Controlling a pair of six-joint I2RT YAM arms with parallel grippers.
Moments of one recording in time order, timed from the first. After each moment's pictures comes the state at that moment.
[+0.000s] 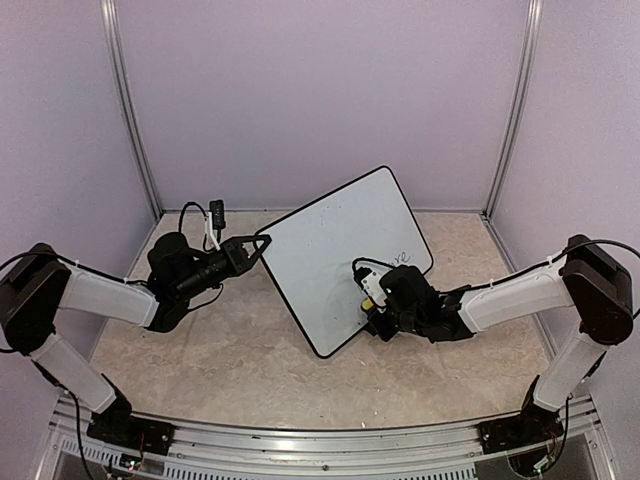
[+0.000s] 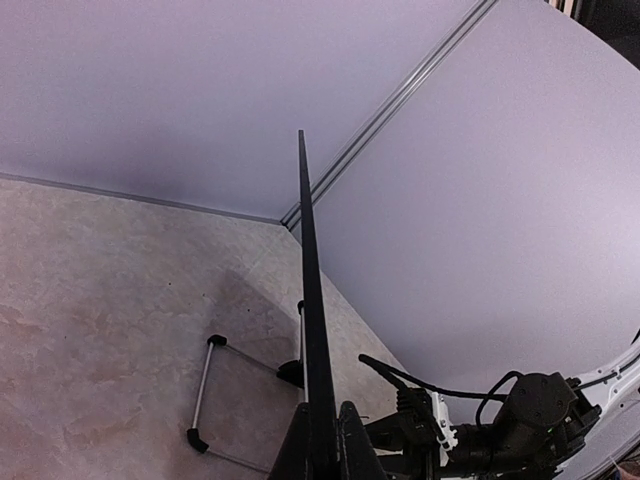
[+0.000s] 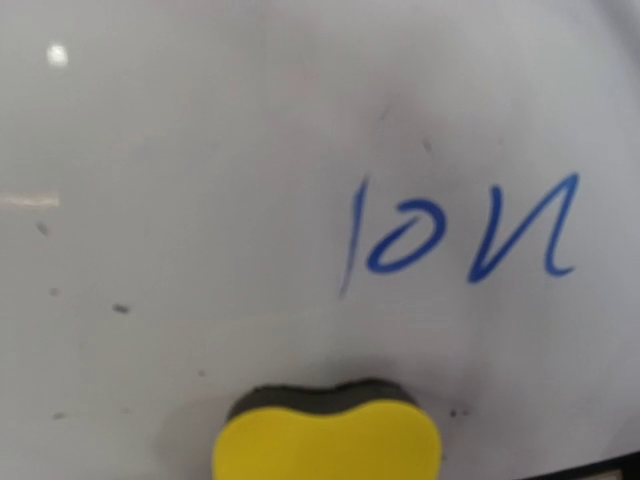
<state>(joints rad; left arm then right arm) -0.58 1.53 0.58 1.04 0.29 -0.71 0.91 1.66 0.77 0.16 0.33 -0.02</state>
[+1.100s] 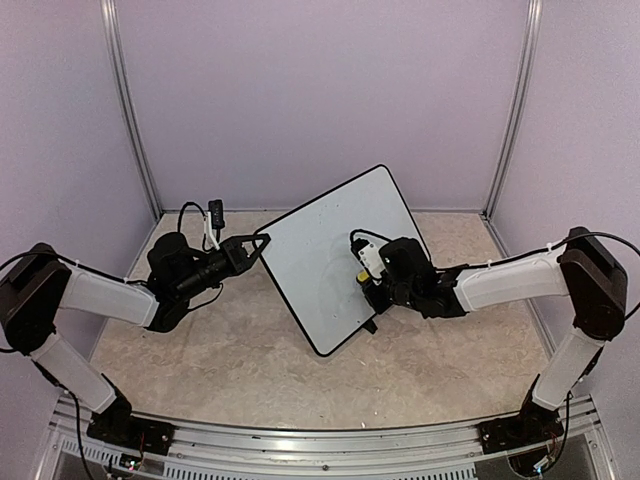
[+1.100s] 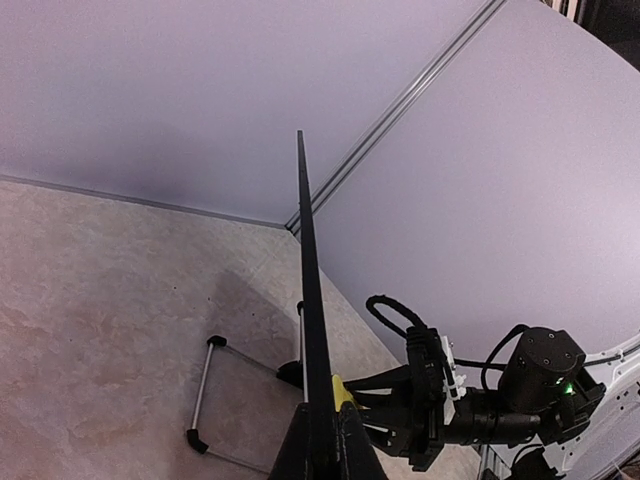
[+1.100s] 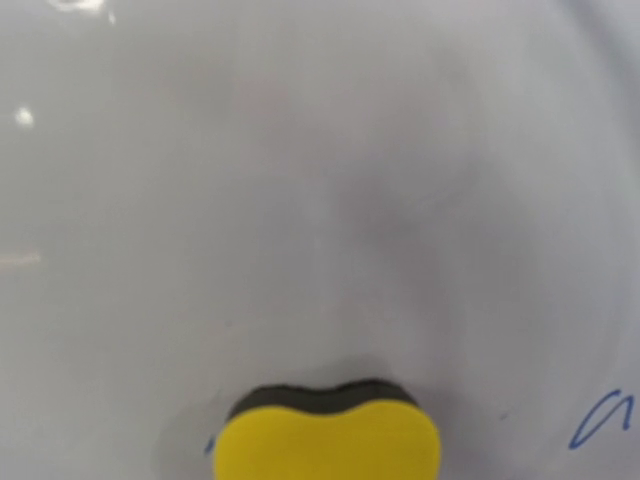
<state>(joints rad) -0.58 1.53 0.58 1.05 0.28 -0.71 0.84 1.69 0.92 0.15 0.31 -0.08</state>
